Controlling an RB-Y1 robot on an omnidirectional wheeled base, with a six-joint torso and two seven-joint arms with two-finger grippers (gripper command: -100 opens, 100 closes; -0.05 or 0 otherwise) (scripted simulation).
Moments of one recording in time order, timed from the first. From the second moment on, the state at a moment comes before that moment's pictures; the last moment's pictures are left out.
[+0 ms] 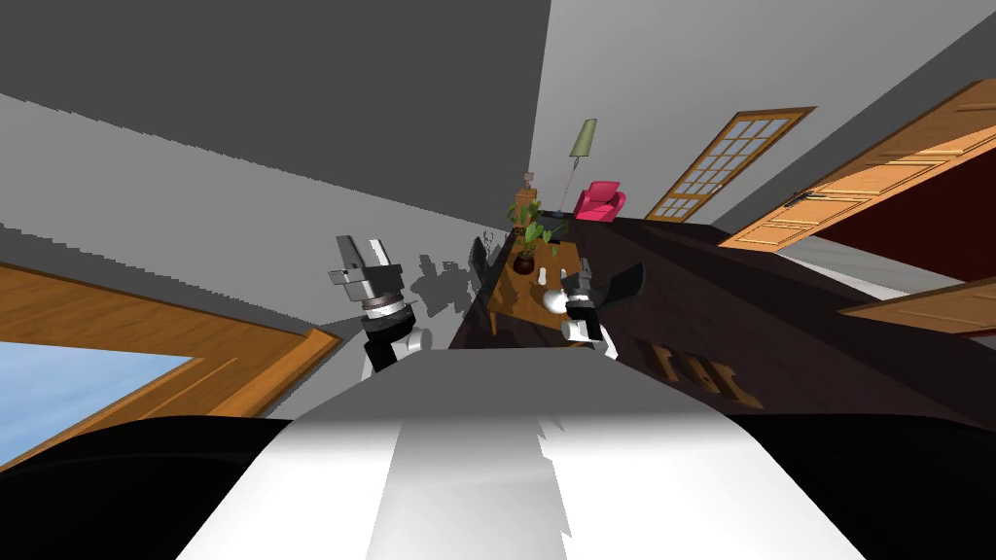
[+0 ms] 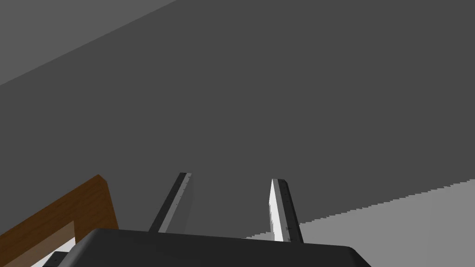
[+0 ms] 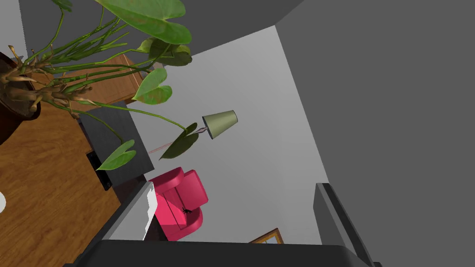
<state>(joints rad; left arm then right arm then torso) 0.47 -0.05 0.05 -2.33 0.00 -0.63 0.14 0.26 -0.17 -0.06 -1.81 -0.16 -0.37 -0.32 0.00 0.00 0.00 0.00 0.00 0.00</state>
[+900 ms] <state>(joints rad) 0.47 -0.05 0.05 -2.33 0.00 -0.63 0.14 0.12 -0.17 -0.11 -1.56 -0.31 -0.26 -0.42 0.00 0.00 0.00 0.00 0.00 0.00</state>
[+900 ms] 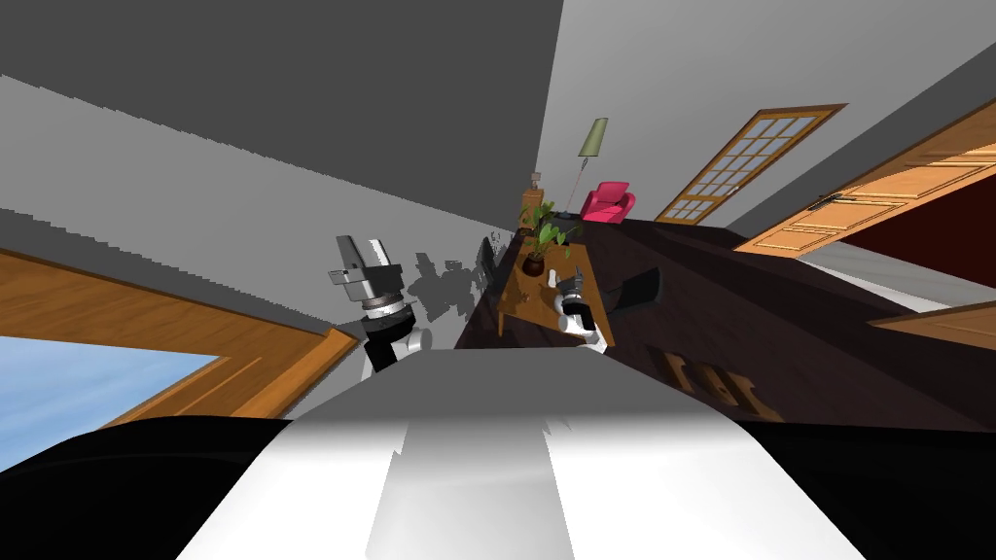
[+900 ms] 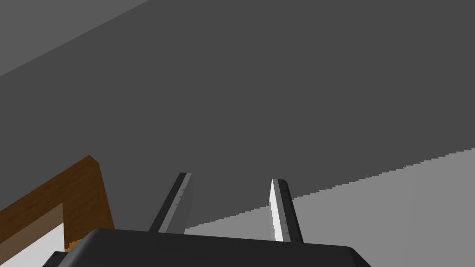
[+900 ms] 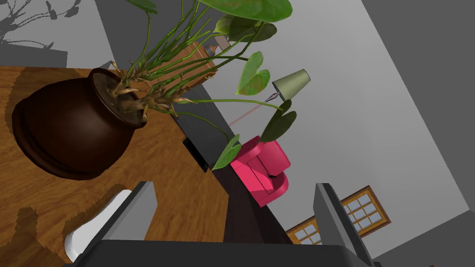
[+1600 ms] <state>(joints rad) 0.47 -0.05 0.05 -2.33 0.00 -0.63 0.14 -0.01 -0.17 -0.14 -1.35 -0.44 -0.15 -0.49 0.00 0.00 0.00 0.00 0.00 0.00</state>
